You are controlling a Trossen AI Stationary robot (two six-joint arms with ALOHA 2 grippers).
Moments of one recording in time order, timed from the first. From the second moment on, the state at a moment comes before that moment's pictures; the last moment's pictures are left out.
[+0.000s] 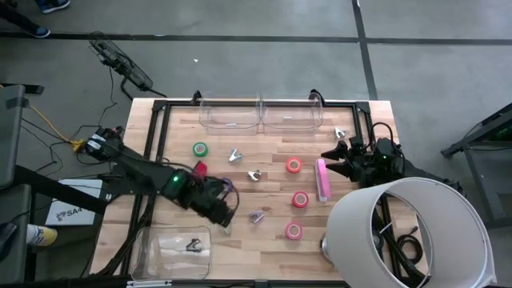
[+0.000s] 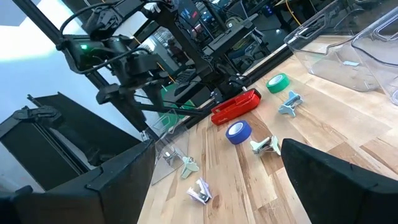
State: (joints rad) left arm -0.47 1.54 1.44 -1.06 -0.10 -1.54; right arm -0.44 0.02 0.04 0.02 -0.47 0.67
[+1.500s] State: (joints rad) left arm -0.39 1.77 1.44 -0.79 -0.43 -2.02; right arm -0.44 0.03 0.04 0.01 -0.47 0.67
